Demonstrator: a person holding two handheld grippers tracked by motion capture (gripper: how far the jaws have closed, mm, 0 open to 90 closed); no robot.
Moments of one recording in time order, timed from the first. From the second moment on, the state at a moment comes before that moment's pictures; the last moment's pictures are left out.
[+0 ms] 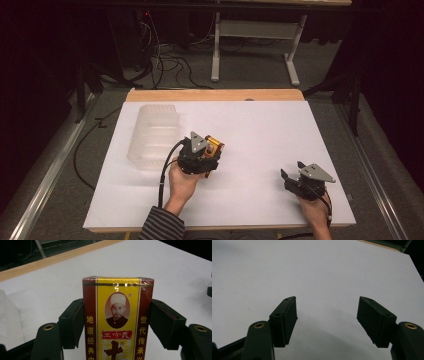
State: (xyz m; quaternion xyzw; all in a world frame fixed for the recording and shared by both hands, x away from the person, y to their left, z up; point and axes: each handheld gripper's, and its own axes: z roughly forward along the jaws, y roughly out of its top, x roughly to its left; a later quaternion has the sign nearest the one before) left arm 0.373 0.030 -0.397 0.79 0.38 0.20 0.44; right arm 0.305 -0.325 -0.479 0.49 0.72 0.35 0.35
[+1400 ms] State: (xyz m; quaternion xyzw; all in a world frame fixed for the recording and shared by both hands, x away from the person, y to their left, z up) left arm 0.377 0.096 -0.373 0.73 0.43 0.27 0.45; right arm 0.306 -0.324 -0.479 0.49 0.72 0.35 0.34
